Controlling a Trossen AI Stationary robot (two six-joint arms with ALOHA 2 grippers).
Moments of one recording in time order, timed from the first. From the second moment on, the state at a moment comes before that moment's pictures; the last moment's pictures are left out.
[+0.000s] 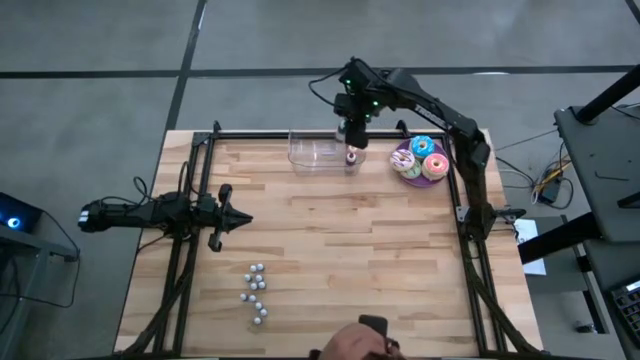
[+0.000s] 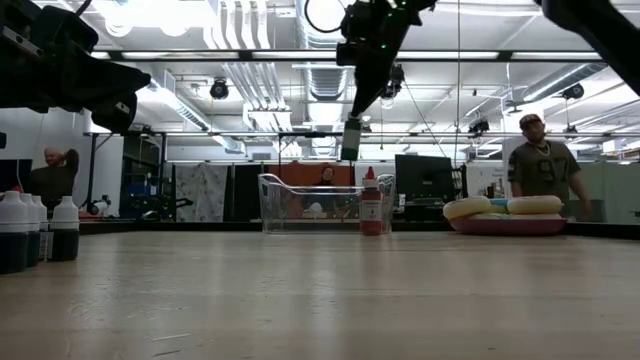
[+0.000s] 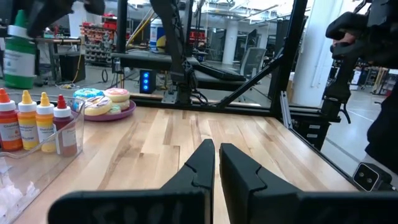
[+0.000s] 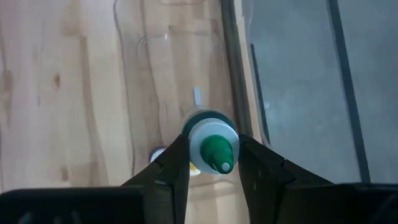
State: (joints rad) left arm -0.05 0.00 0.01 0.02 0.02 -0.11; right arm -0.59 2.05 2.22 -1.25 -0.08 -0.45
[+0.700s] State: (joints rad) left arm -0.05 0.00 0.01 0.02 0.02 -0.11; right arm -0.62 2.28 2.35 -1.26 -0.06 -0.46
